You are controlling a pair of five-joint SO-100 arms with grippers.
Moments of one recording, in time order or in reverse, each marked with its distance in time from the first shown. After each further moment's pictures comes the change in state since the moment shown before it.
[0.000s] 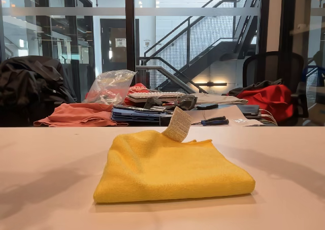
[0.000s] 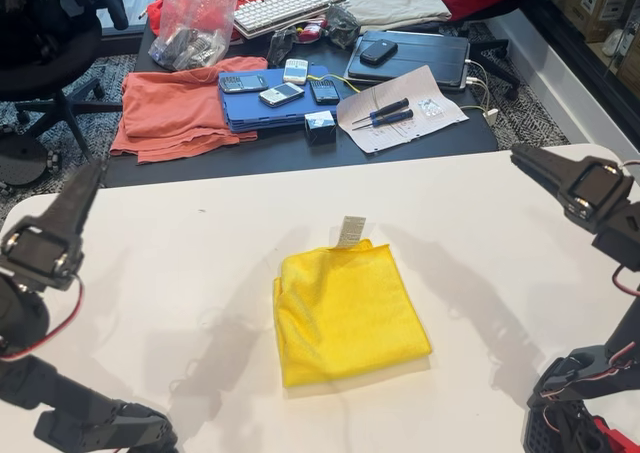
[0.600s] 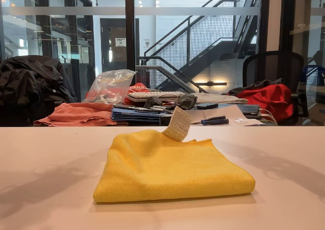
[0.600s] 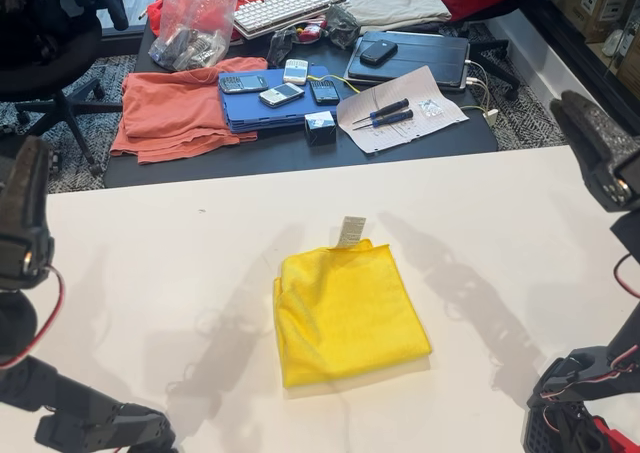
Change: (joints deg) arm 0 0.1 0.9 0.7 -24.1 0.6; arm 1 -7.7 0.2 0.1 -15.3 0.3
